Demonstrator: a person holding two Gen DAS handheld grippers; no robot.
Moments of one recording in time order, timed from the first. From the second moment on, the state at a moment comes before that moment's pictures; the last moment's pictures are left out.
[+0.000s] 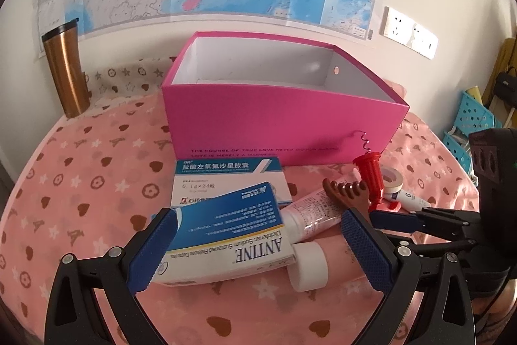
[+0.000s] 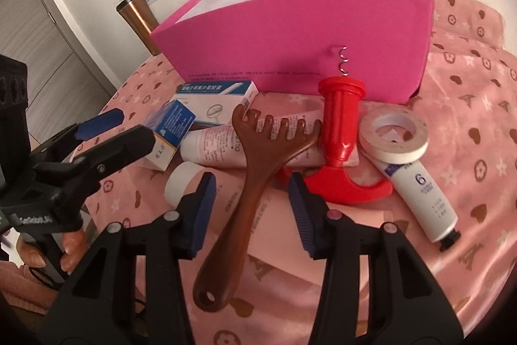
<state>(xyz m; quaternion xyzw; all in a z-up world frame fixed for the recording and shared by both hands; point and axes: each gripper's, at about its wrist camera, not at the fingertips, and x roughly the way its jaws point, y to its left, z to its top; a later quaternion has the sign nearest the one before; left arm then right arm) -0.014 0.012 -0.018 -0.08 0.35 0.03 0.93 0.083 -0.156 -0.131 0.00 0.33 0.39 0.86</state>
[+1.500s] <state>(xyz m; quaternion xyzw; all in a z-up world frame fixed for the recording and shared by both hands) 0.079 -0.022 -0.006 -0.05 0.37 -0.17 0.91 0.118 -0.181 -0.046 0.04 0.24 0.44 0.87</state>
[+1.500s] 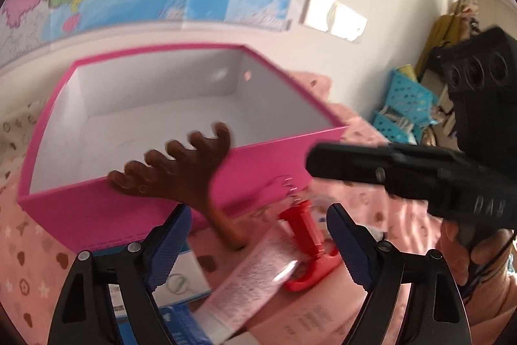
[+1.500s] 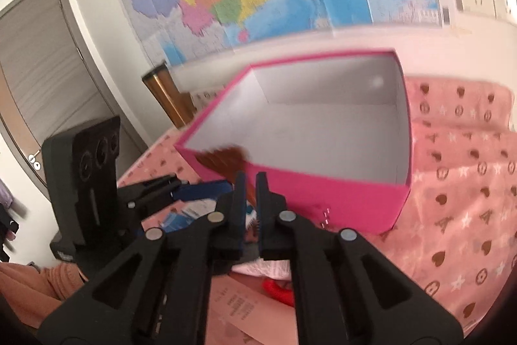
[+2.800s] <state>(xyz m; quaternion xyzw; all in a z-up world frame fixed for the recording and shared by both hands) 0.079 -0.015 -0.005 0.02 0.34 -0.16 0.93 0.150 -0.133 -0.094 -0.09 0.25 0.45 0.85</state>
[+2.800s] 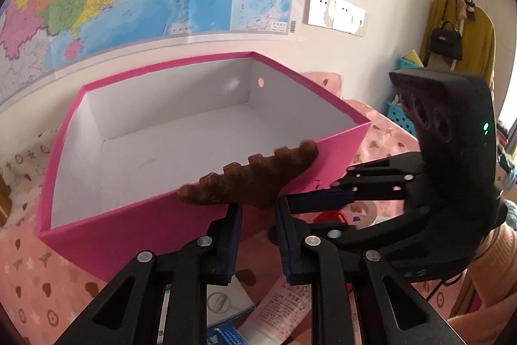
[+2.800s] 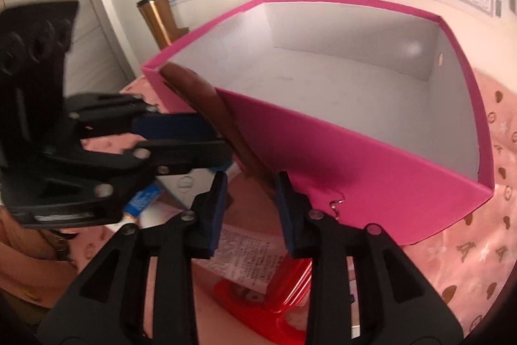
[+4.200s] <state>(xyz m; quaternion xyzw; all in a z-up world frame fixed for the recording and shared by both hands) 0.131 -0.037 0.052 0.01 0.32 -0.19 0.93 0.186 -0.212 -0.023 0.09 0.24 0.44 0.86</state>
